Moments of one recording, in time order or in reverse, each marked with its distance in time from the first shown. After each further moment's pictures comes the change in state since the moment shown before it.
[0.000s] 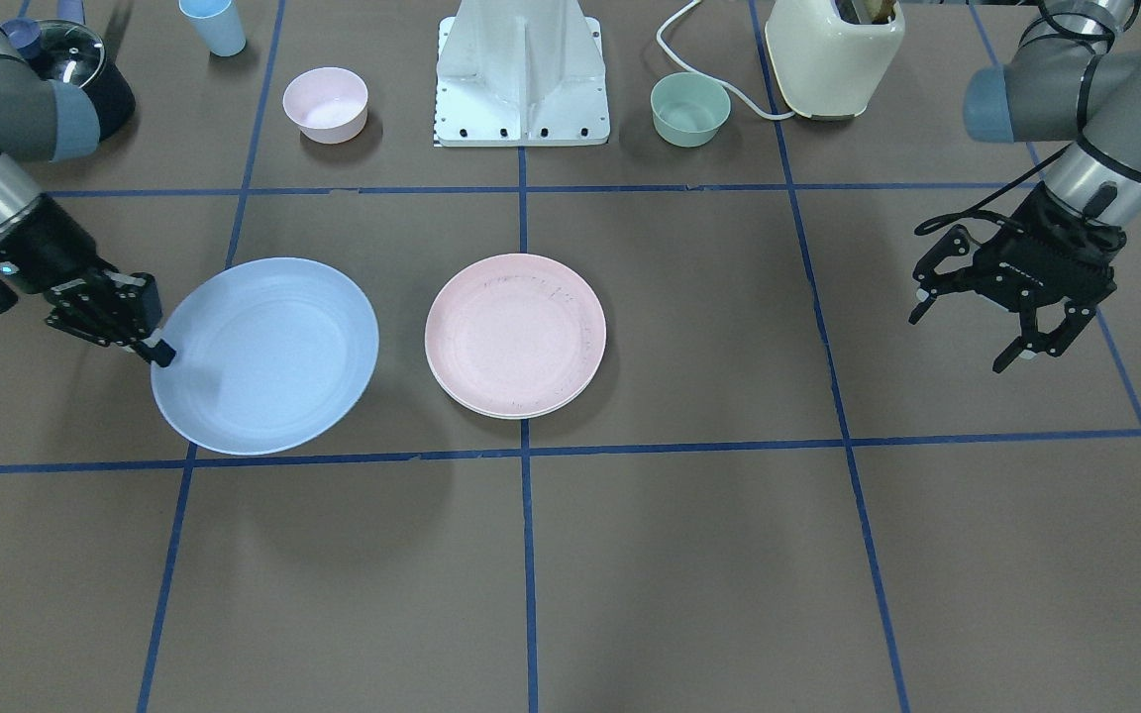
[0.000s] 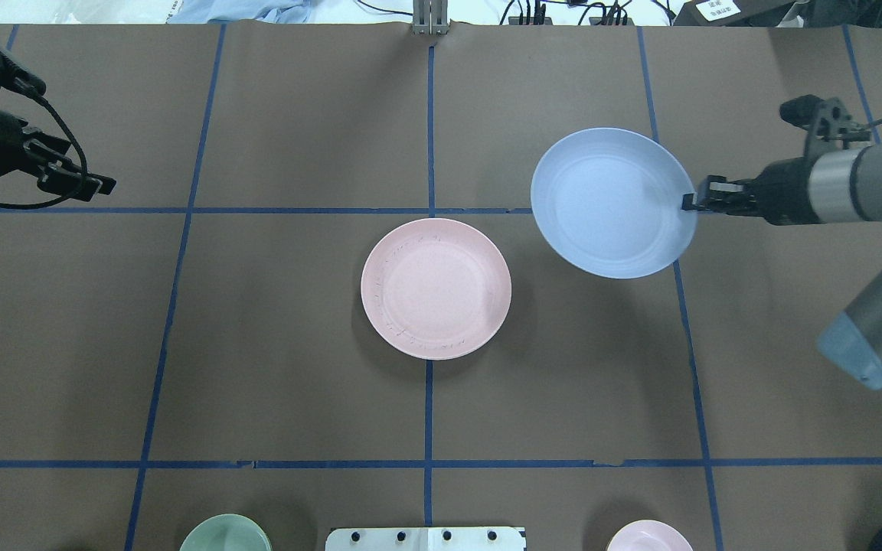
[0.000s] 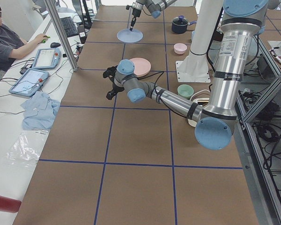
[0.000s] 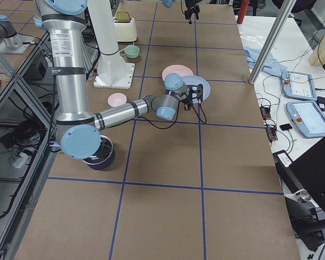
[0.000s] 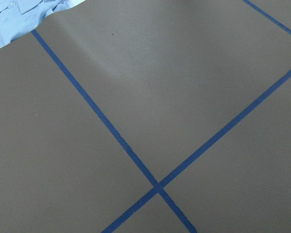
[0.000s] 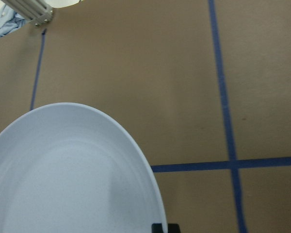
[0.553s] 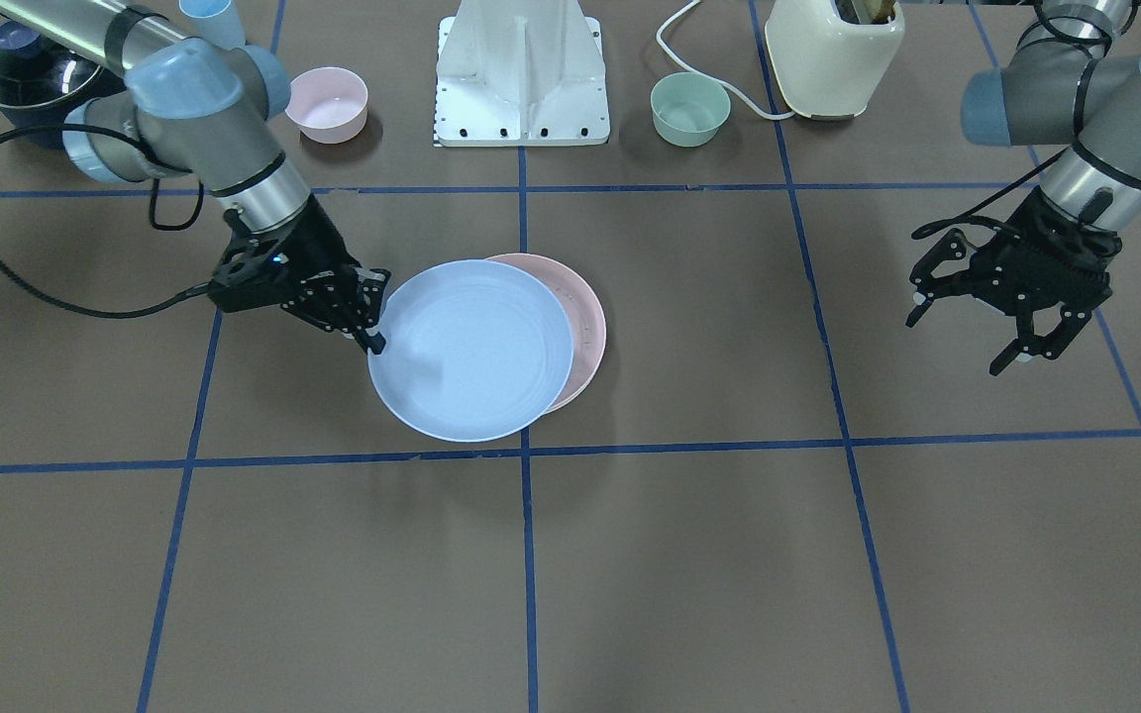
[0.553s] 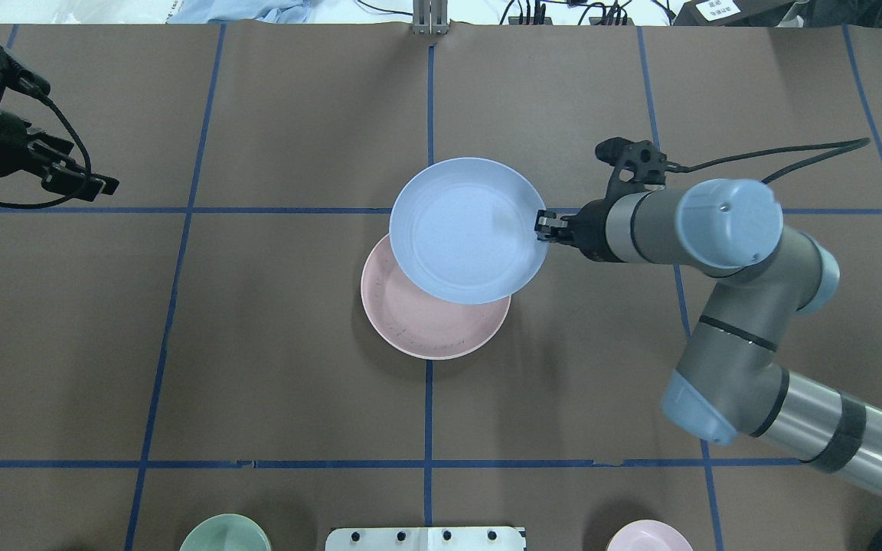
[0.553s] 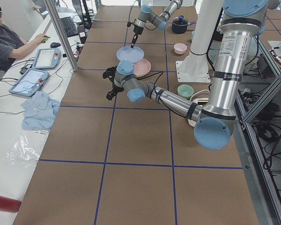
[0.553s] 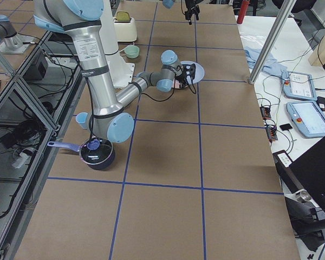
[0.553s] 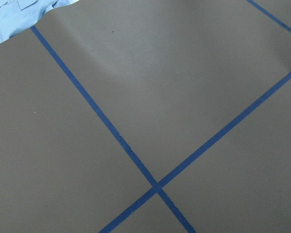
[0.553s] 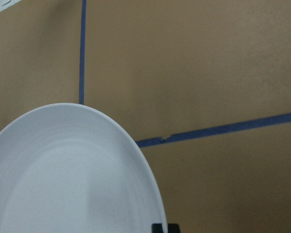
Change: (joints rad) left arm 0.004 -0.008 0.011 0.000 0.000 -0.008; right arm -0.289 0.253 -0.003 -0.315 -0.300 0.128
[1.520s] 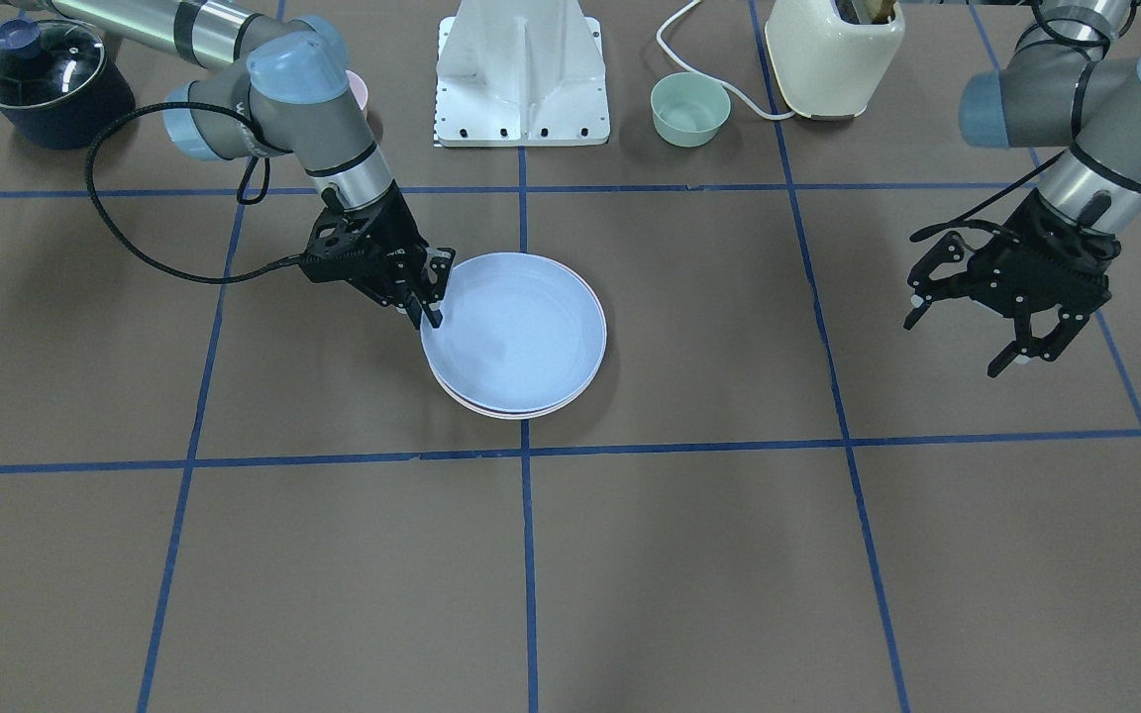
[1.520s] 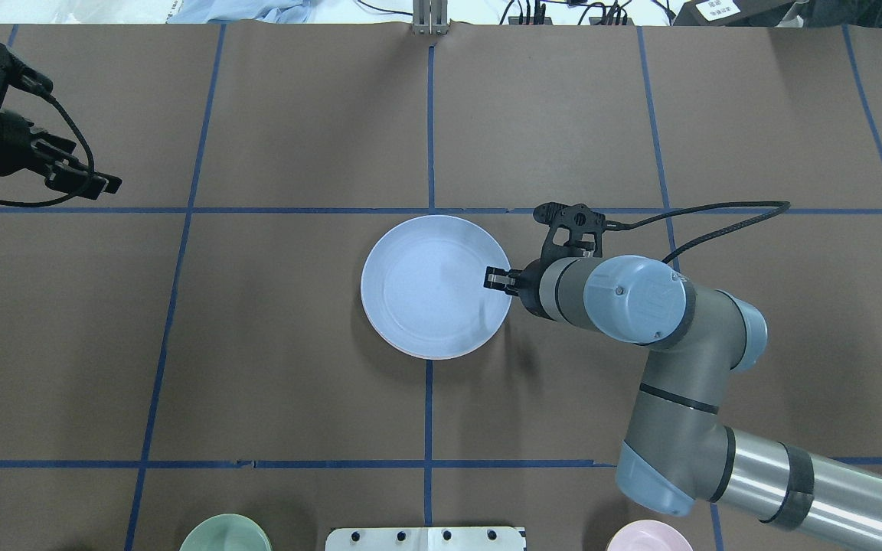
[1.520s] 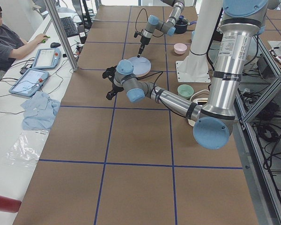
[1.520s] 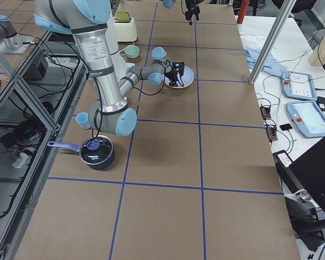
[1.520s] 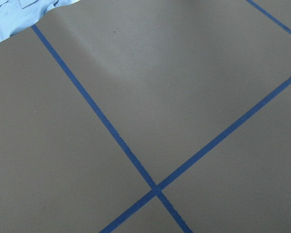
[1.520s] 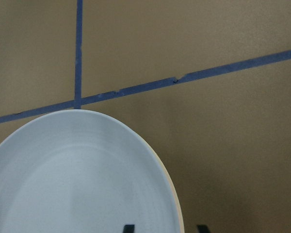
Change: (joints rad) left arm 0.001 -0.005 0.003 0.000 0.000 -0.014; right arm -0.128 0.041 -0.004 -0.122 -0.141 0.021
